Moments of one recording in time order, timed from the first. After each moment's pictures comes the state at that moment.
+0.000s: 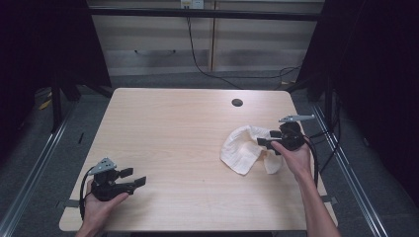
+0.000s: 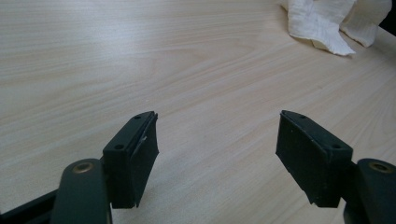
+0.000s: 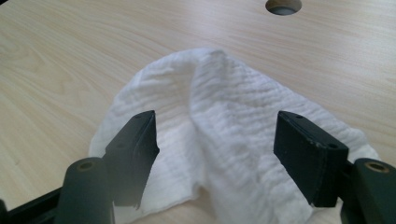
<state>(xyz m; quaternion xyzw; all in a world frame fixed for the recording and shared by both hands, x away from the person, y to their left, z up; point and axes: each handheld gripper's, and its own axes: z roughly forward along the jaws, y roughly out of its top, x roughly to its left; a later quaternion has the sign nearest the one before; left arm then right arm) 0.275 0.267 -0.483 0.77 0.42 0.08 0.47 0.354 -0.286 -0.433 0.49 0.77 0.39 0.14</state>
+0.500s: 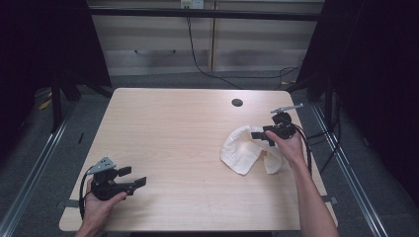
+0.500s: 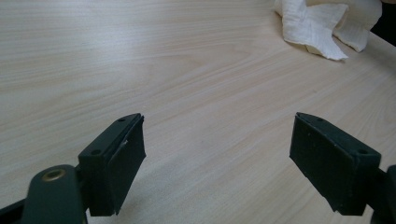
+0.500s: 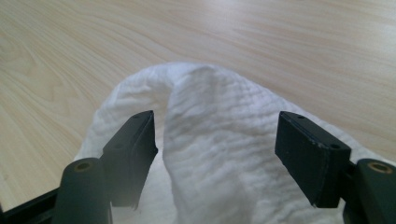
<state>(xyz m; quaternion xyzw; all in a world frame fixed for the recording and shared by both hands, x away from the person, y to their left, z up) 0.276 0.268 -0.482 0.77 0.42 0.08 0.48 0.401 -0.282 -0.448 0.49 0.78 0.38 0.08</state>
